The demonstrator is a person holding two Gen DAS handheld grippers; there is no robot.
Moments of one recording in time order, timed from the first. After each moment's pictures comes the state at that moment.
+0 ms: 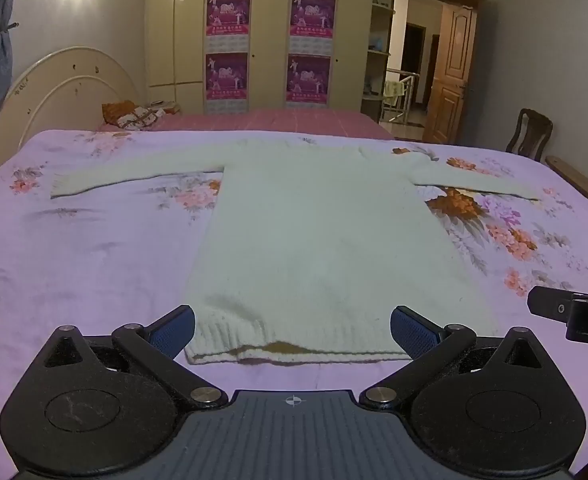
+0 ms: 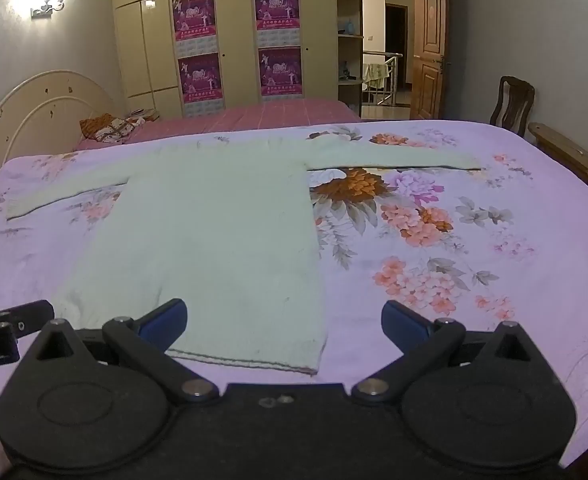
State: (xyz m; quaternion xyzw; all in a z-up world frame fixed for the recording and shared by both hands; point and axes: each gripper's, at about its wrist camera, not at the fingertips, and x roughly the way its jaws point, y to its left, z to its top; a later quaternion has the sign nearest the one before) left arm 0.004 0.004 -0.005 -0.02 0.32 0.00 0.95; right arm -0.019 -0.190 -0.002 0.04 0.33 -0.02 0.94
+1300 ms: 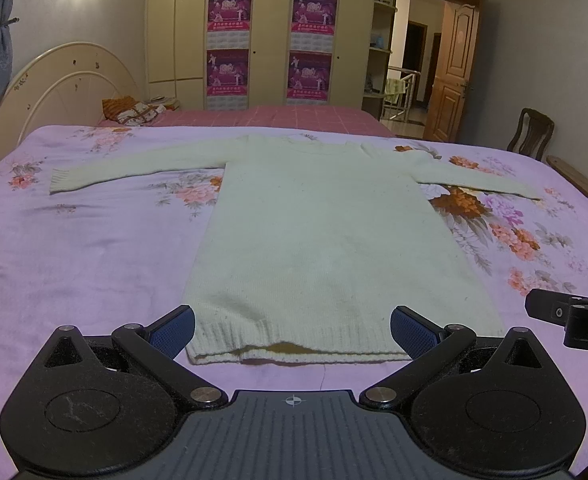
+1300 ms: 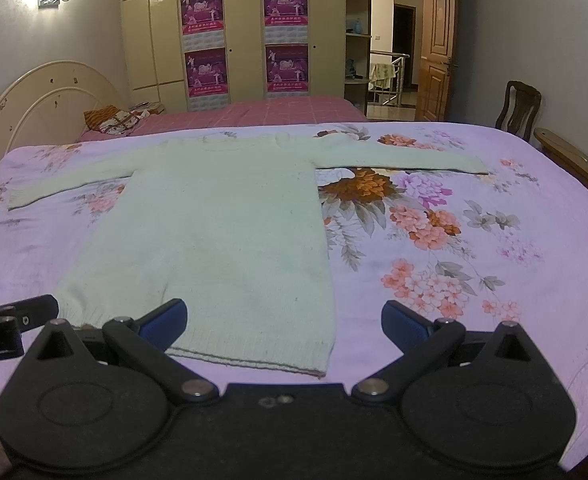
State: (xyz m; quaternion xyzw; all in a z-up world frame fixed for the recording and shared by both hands) left arm 0.009 0.009 -0.010 -0.02 0.32 0.00 0.95; right arm -0.016 -0.181 -0.002 0.02 0.34 -0.01 0.94
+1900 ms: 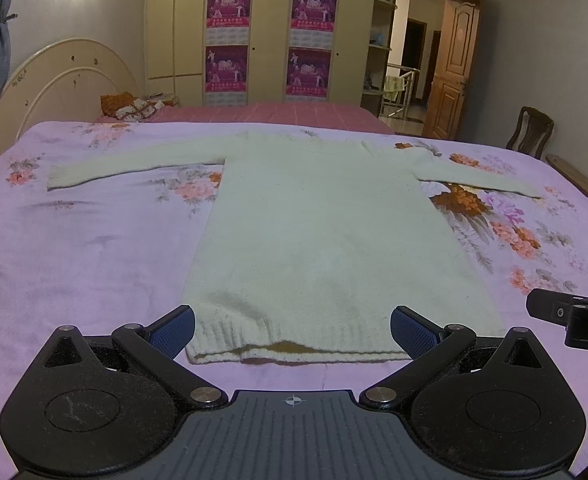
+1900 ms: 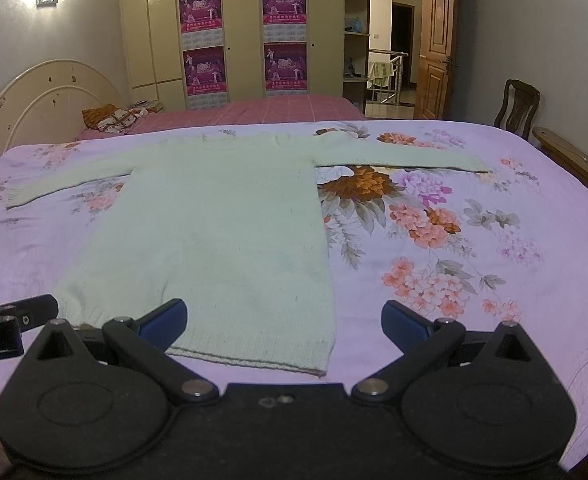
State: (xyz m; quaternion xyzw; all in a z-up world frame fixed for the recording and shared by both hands) left arm 0.014 0.010 -0.013 -0.03 0.33 0.00 0.94; right arm -0.015 -0.182 -0.002 0.02 0.34 -0.02 0.94
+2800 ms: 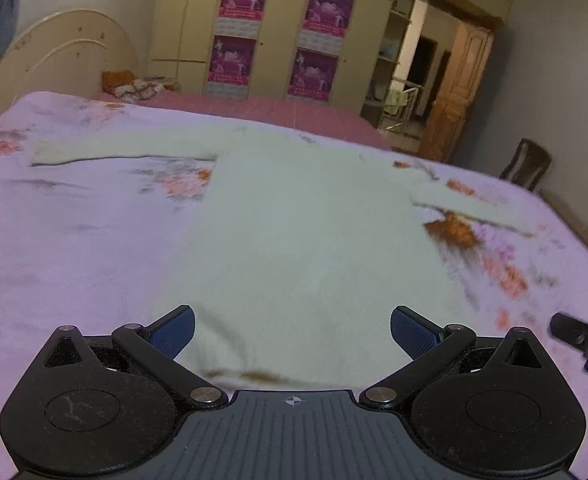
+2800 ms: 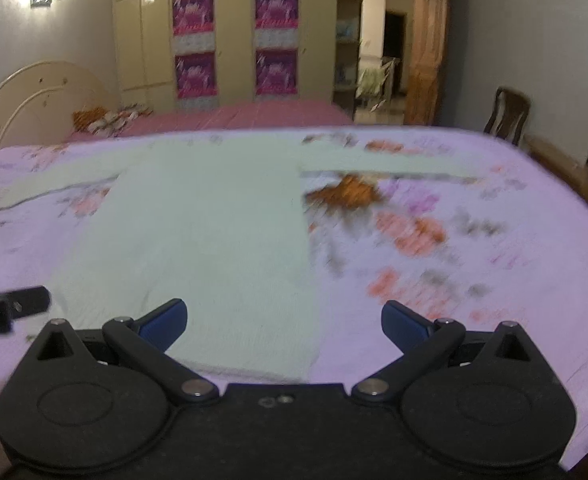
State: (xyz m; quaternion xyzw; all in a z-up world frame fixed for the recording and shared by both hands) left arm 0.054 0.019 -0.010 -0.10 0.32 -0.03 0.94; right arm -0.011 -0.195 0.007 0.00 0.30 -0.05 0.95
